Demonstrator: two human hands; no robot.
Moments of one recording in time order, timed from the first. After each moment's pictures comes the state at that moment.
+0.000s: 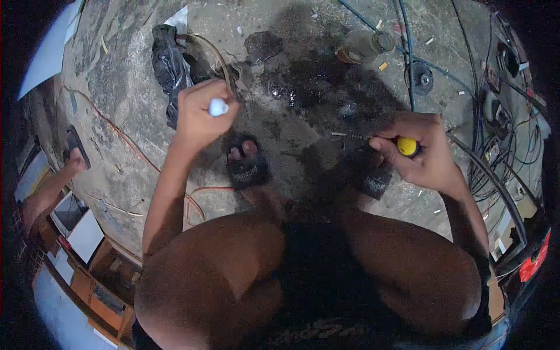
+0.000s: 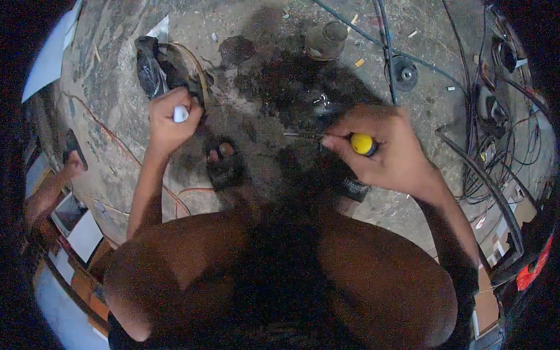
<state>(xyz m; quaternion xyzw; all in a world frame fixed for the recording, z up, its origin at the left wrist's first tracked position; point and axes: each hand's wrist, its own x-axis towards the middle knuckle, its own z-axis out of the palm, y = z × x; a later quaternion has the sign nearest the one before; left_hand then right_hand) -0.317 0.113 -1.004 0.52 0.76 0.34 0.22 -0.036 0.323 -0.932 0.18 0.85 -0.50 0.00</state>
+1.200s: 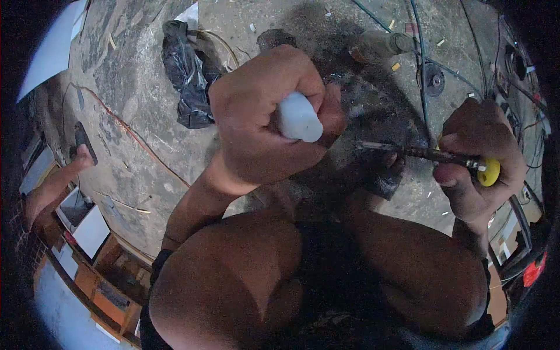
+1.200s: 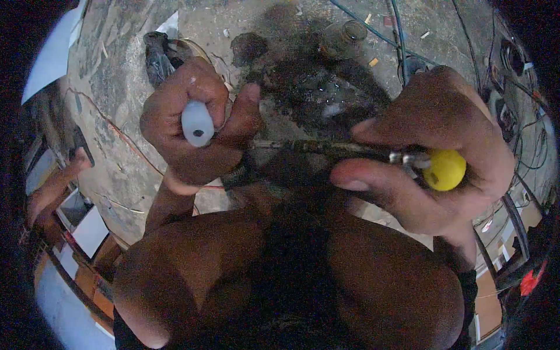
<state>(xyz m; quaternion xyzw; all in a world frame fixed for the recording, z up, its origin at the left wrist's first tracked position) -0.257 0.176 -0.938 0.55 0.61 0.55 0.13 -0.053 0.331 -0.880 0.08 0.87 -0.44 -0.21</state>
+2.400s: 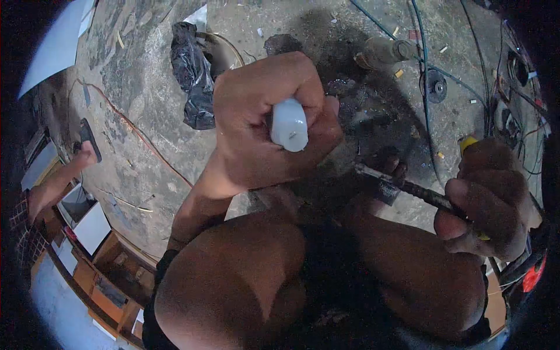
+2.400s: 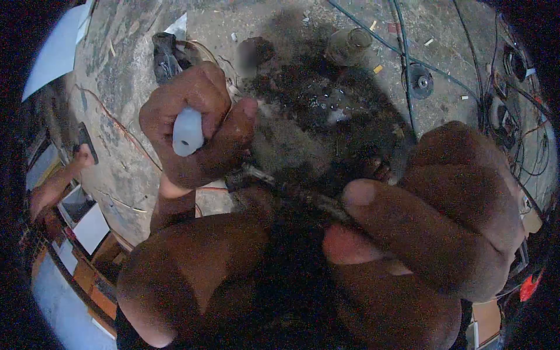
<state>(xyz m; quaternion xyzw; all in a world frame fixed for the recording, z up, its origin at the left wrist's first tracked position) -0.263 0.174 -0.926 0.53 0.58 0.58 0.23 -0.039 0.339 -0.845 -0.09 0.91 -0.38 -0.13</state>
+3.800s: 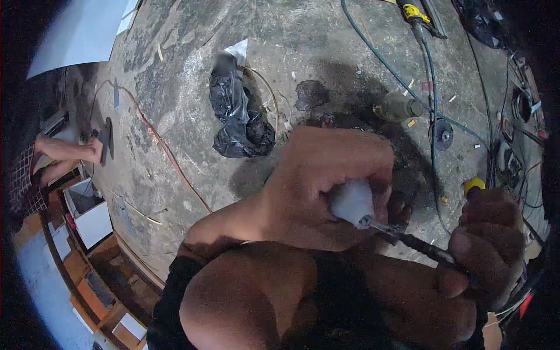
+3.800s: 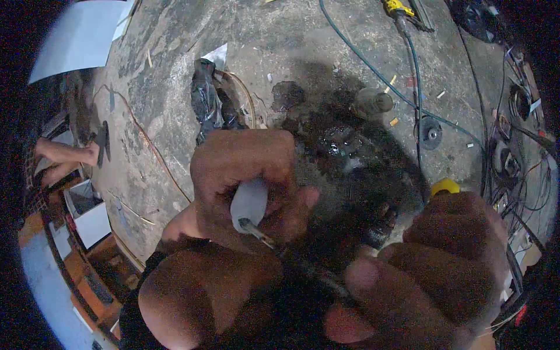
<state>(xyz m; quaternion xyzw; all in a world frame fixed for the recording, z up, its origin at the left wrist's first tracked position) -0.255 0.182 -0.878 0.53 0.55 0.57 0.30 -0.046 0.330 -0.795 -0.02 0.95 -0.29 -0.10</state>
